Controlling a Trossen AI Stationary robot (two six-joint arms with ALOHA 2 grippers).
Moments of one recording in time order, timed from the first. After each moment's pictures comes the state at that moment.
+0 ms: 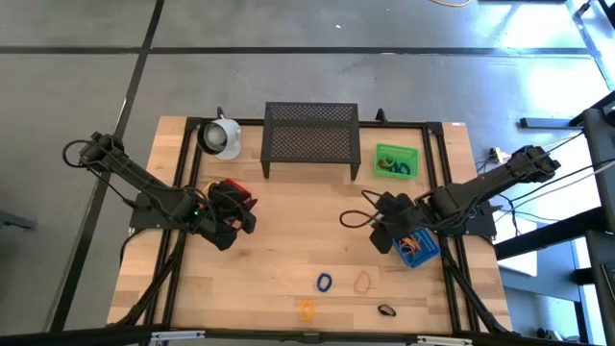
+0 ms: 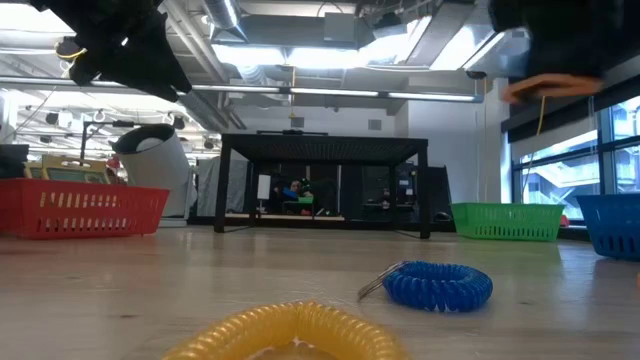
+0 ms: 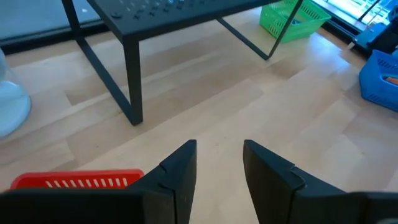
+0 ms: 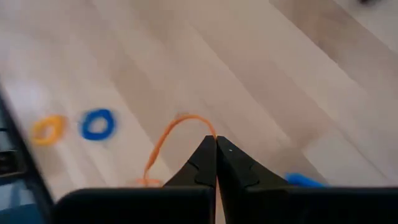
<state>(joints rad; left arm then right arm) -0.52 1.15 0.79 -0.76 -0.93 -1.30 0.45 1.20 0.94 -0.82 0.28 1.09</state>
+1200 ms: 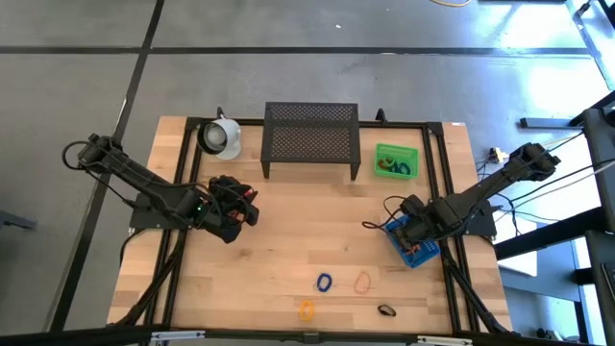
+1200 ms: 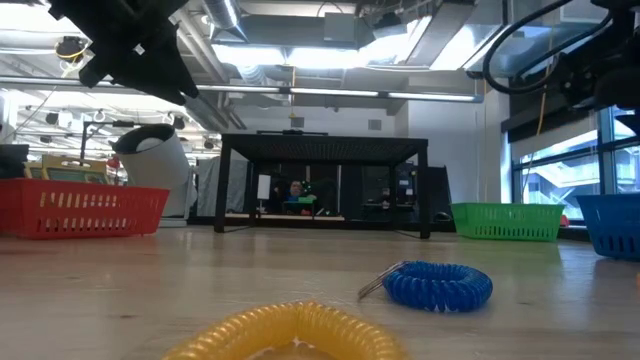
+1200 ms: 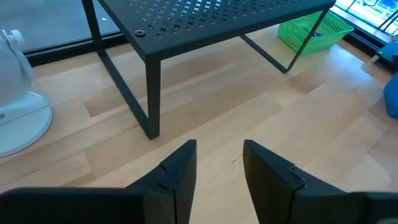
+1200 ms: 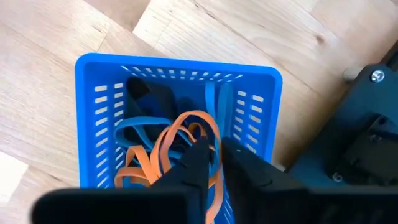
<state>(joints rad) -0.44 1.15 0.79 -0.76 -0.95 -1.27 0.54 1.17 0.72 -1.17 0.14 1.51</state>
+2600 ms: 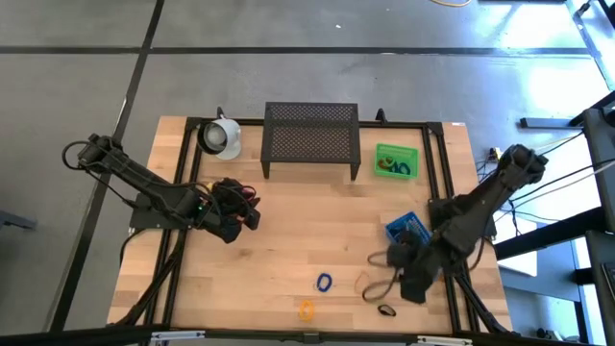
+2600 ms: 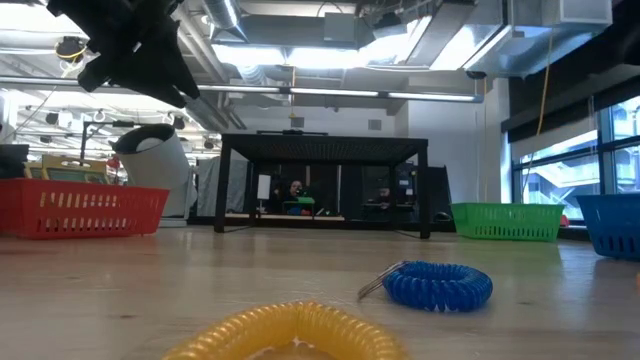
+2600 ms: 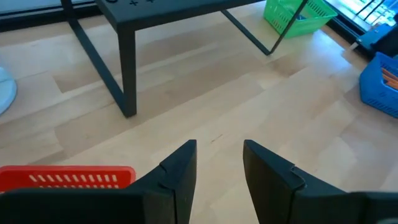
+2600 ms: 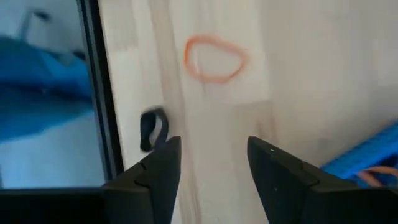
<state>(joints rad) -0.44 1.15 0.79 -0.70 -0.85 -1.28 0.83 1.34 0.97 -0.81 0.09 0.98</state>
